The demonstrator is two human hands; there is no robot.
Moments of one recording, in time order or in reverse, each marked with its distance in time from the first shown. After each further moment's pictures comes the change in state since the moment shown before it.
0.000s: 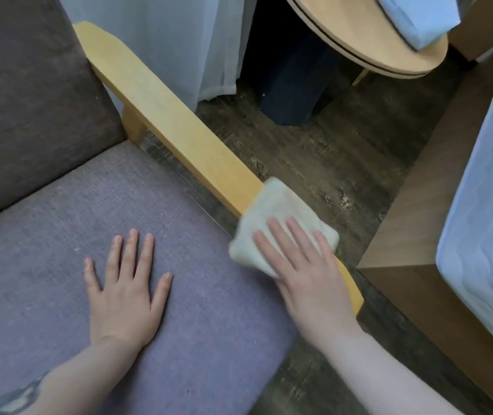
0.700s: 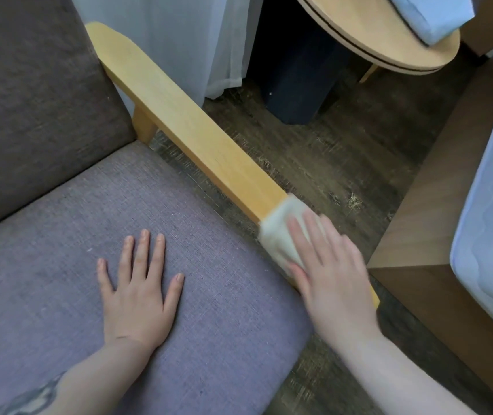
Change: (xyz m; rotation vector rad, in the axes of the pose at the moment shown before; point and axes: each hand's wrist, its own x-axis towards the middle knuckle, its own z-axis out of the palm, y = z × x) left_hand 0.000 0.000 0.000 -0.007 0.016 0.008; right_hand 0.004 -0.005 -0.009 0.022 -0.050 0.169
